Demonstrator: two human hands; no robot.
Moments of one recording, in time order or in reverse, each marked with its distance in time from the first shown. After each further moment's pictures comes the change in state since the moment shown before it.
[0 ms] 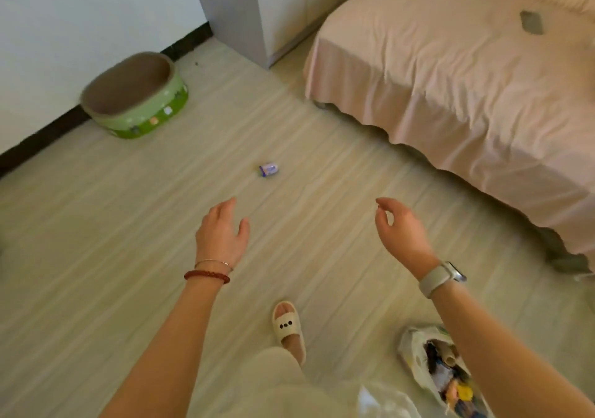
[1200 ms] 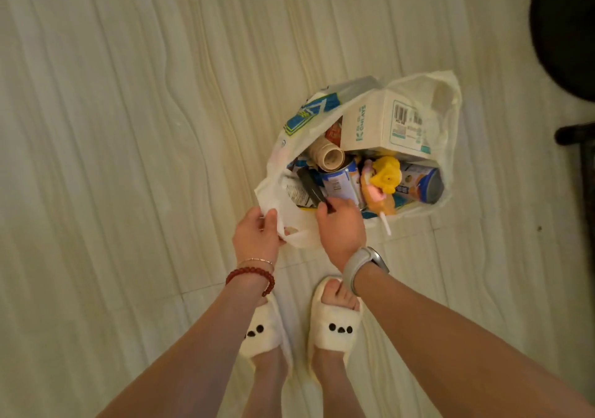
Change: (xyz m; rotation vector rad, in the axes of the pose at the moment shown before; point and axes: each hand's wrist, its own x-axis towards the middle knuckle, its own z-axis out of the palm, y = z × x) left_hand -0.240 0.043 0.736 -0.167 -0.850 -0.118; right_hand -0.098 0.668 0.319 0.484 0.324 1.065
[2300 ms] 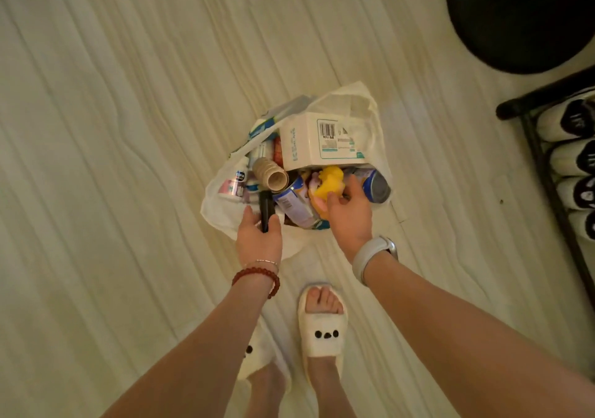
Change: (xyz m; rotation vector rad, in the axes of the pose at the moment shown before) left_hand -0.029 0.050 0.067 0.262 -0.001 0.070; right_hand 0.025 0.020 -0.082 0.464 0.153 0.147
